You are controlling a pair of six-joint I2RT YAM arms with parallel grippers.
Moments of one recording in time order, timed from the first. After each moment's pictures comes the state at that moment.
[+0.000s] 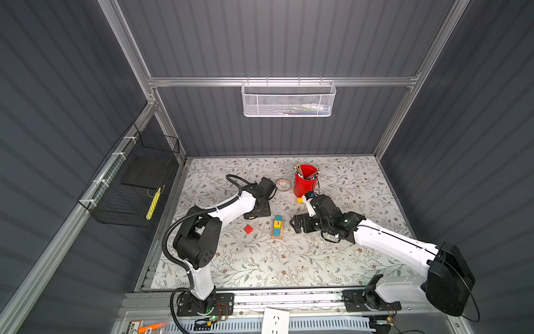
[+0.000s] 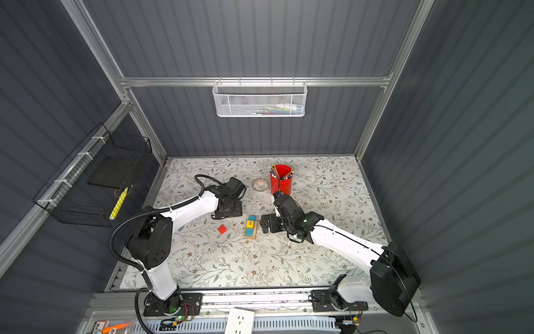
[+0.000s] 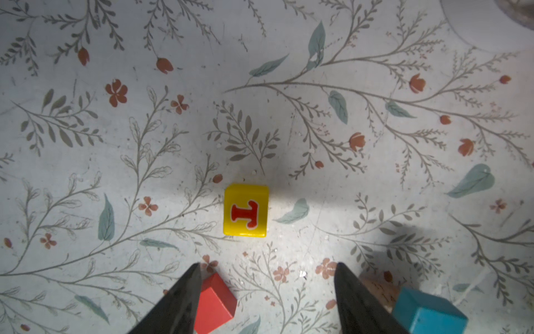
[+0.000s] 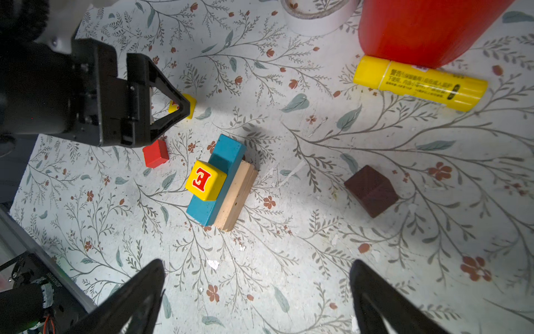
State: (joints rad) left arm -0.59 1.83 1.33 -0.79 -0.21 -0.64; right arm 0.74 1.31 0.86 -0.37 -0.04 0.49
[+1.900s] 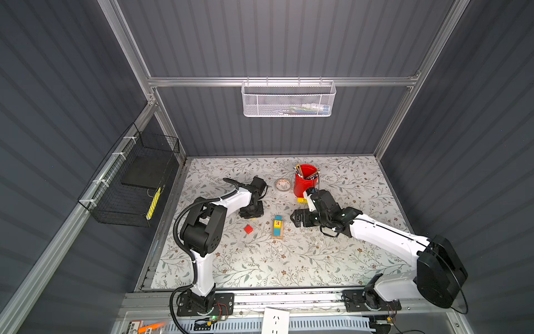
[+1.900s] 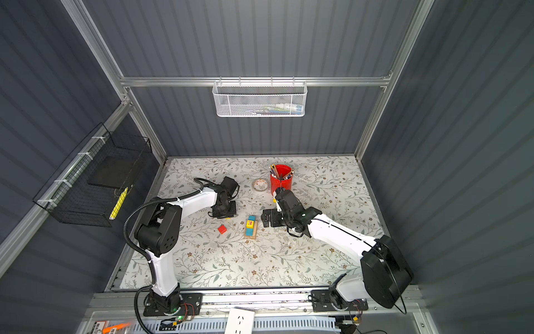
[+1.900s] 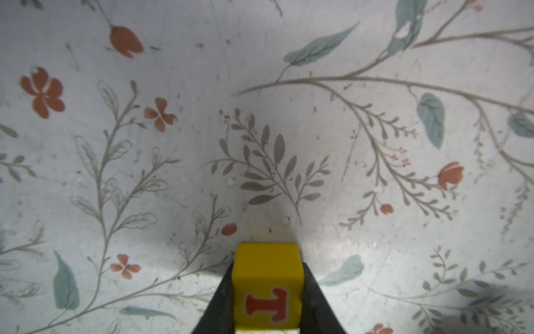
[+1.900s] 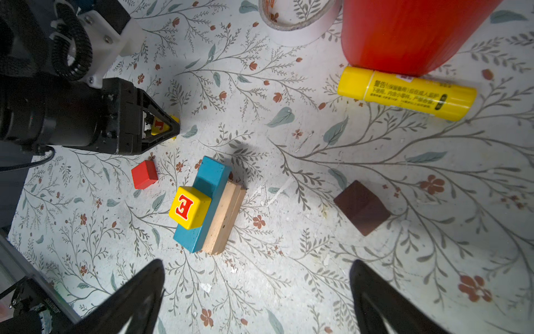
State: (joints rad) left arm -0.50 1.95 1.33 -0.77 -0.09 -0.57; right arm 0.67 1.38 0.89 -0.34 -0.07 0.50
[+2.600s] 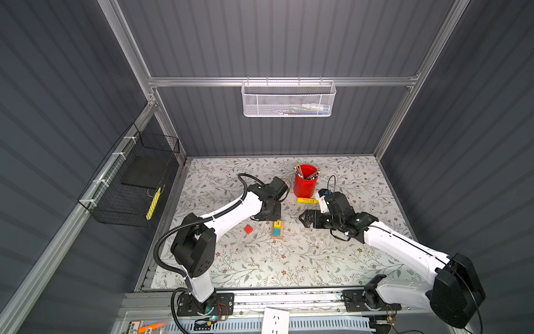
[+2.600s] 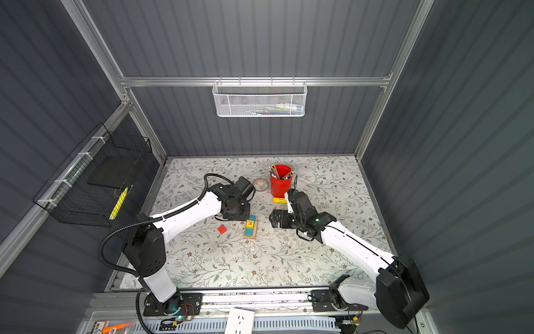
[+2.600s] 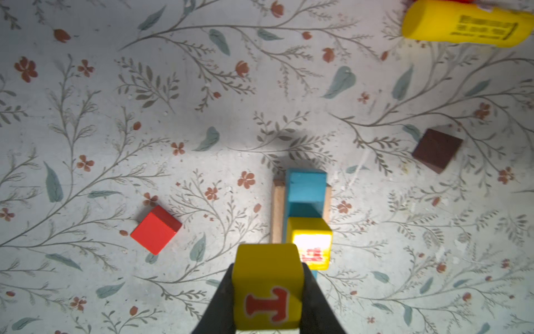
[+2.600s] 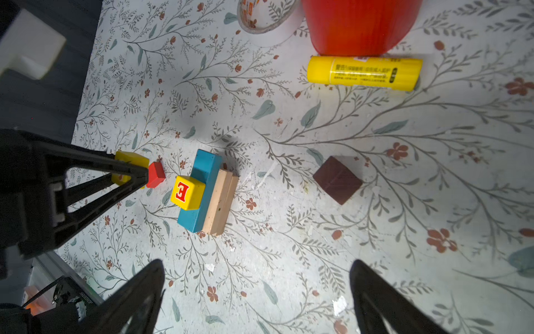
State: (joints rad) left arm -0.78 1.76 1.45 -0.97 -0.09 -0.64; right arm 0.57 1.21 0.77 -0.37 -0.14 0.55
